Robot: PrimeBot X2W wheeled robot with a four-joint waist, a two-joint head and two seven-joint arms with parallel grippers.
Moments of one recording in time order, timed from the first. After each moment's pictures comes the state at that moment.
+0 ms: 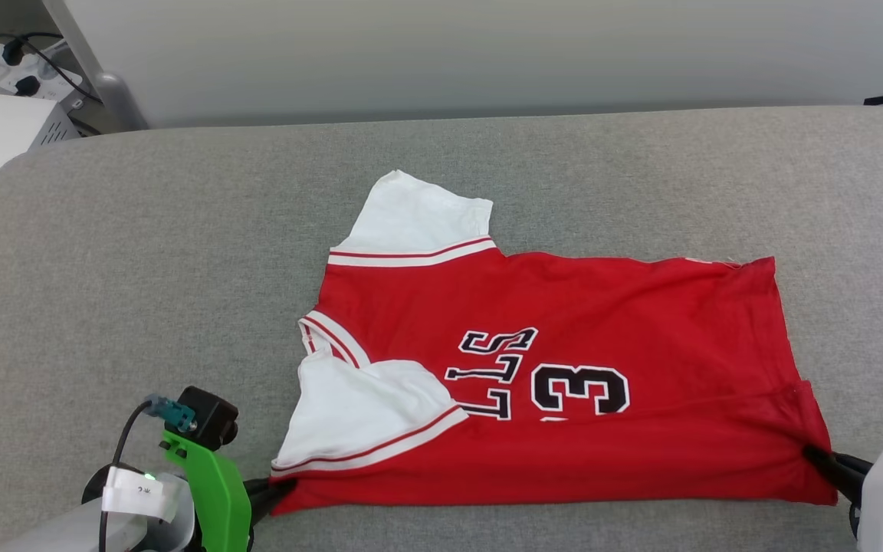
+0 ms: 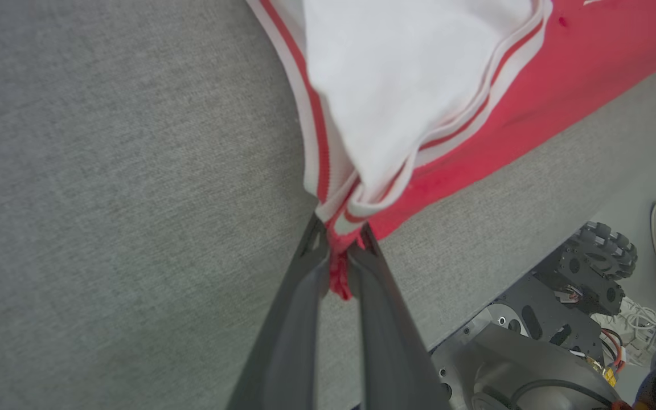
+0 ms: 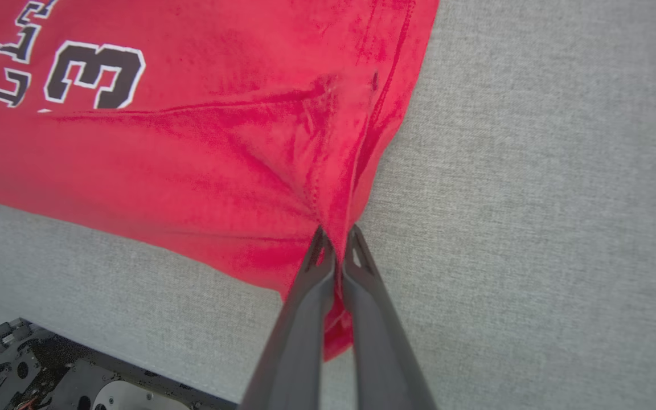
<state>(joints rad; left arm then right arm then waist) -0.55 0.85 -1.26 0.18 -1.29 -0.05 0.12 -0.03 -0.71 0.32 0.12 0.85 0.13 0.40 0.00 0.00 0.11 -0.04</state>
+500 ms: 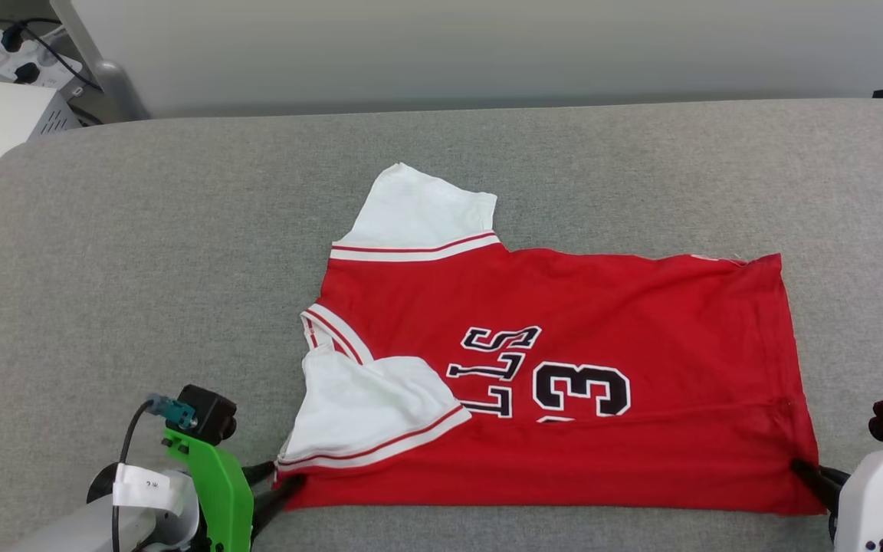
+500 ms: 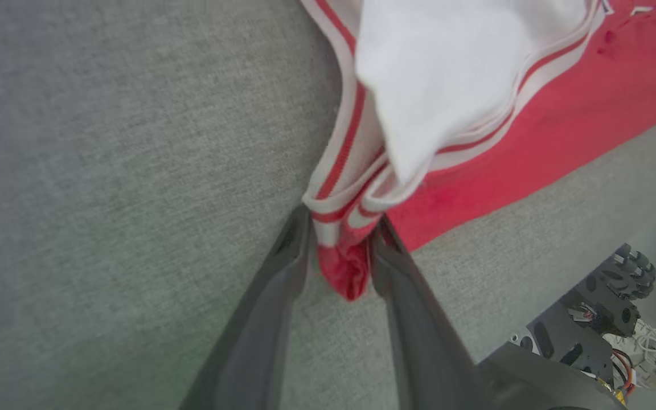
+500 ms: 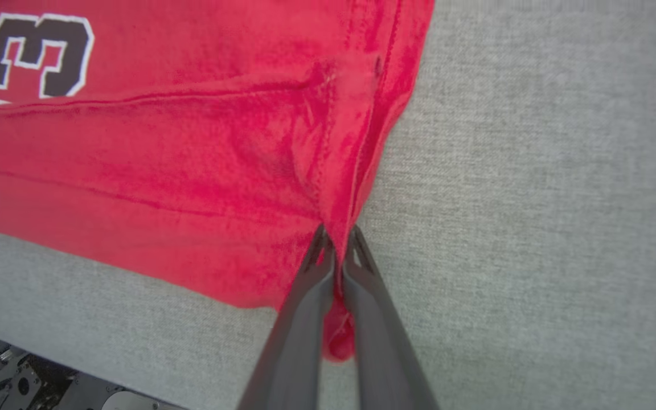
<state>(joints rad) -0.55 0.77 -1.26 0.35 -1.28 -0.08 0.09 -0.05 -0.60 0.30 0.25 0.78 0.13 0.37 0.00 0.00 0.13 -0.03</state>
